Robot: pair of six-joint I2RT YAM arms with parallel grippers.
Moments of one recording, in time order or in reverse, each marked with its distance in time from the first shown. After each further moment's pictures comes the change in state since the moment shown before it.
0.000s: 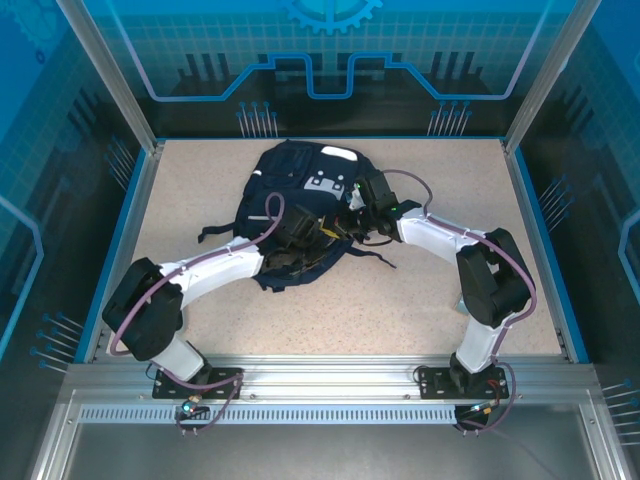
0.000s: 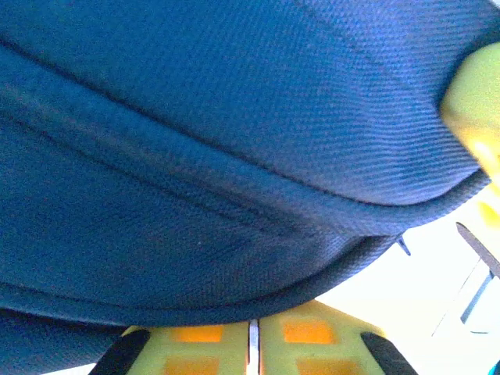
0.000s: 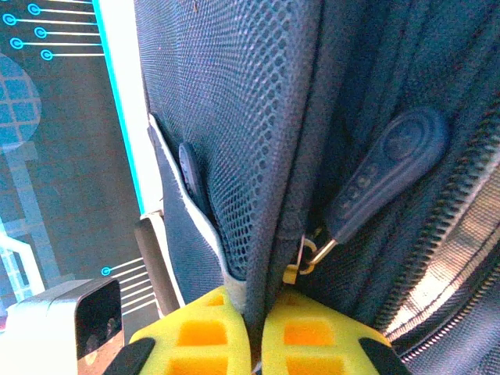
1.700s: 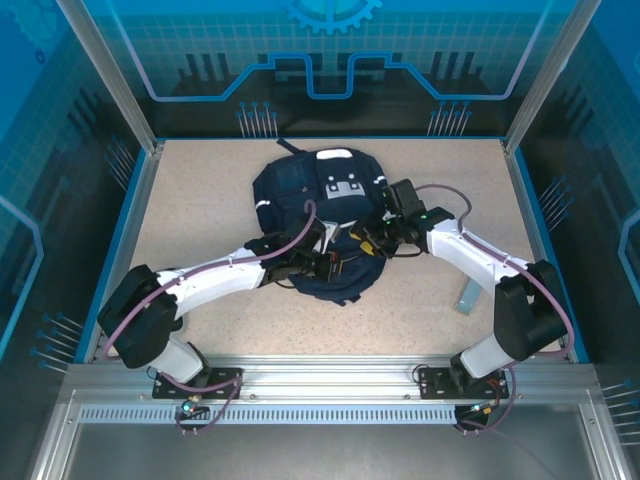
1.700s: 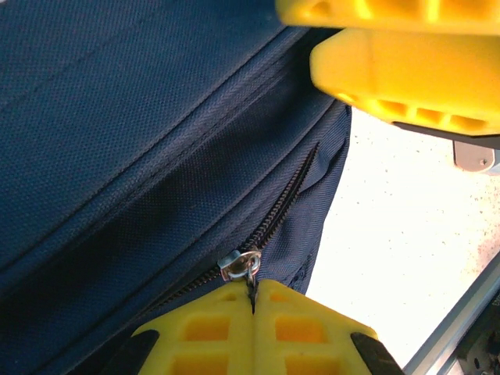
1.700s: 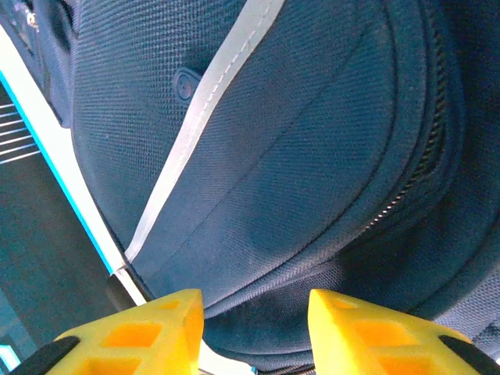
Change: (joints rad) left arm -0.096 -0.045 -0.047 0.132 0.136 0.613; right arm -0.068 -0.248 -0.137 -0.272 0.184 0.175
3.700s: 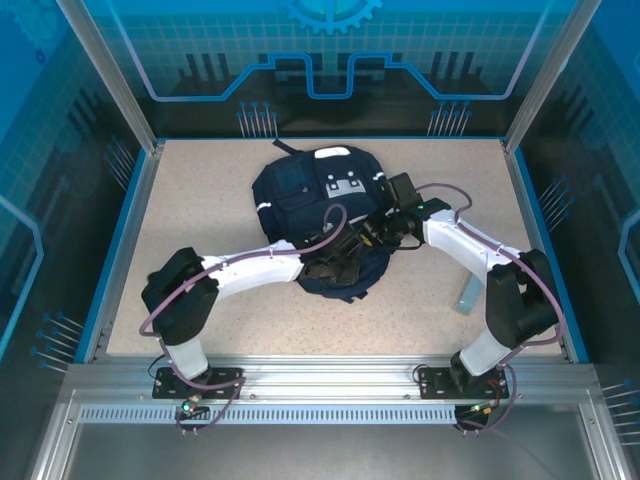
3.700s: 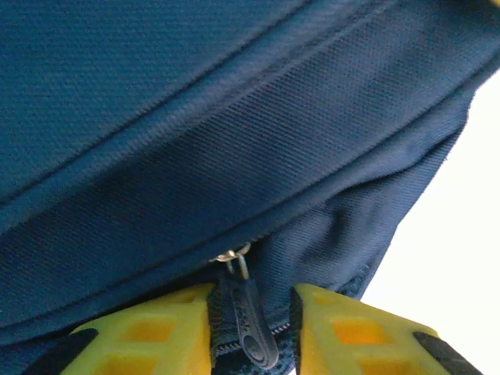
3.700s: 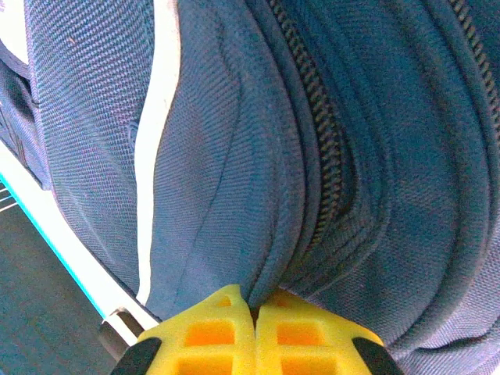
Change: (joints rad) left arm -0.121 0.249 0.257 -0.259 -0.230 -0.266; right arm -0.024 0.072 0.080 -0.085 0.066 0.039
